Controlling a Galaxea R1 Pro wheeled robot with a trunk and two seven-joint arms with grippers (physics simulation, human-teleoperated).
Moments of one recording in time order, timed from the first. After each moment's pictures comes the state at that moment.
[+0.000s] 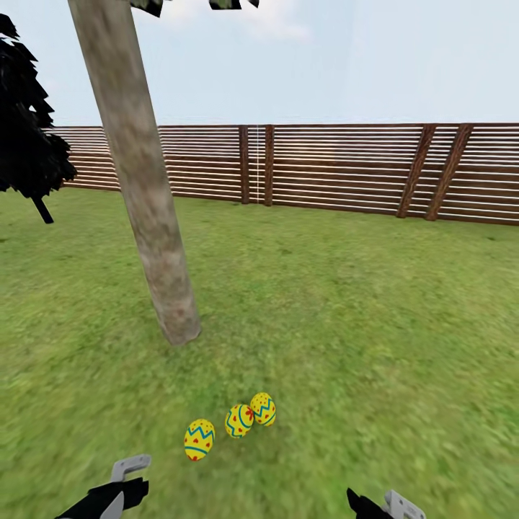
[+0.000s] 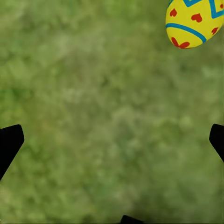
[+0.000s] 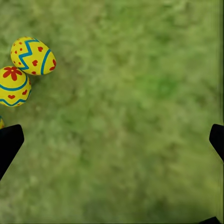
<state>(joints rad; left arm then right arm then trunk) -0.54 0.11 0.34 -0.15 -0.12 0.13 0.09 -0.05 0.00 -0.11 -0.92 -0.48 0.19 -0.04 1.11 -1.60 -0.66</state>
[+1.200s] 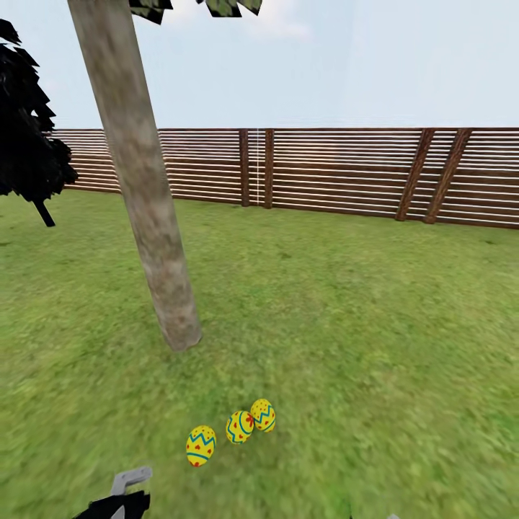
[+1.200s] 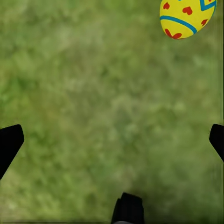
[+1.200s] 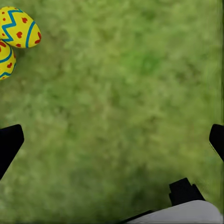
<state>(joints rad) -0.52 0.10 0.33 -0.11 -0.12 0.10 0.09 -0.05 0.00 -0.11 -0.80 -0.43 0.18 -0.04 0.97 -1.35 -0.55</state>
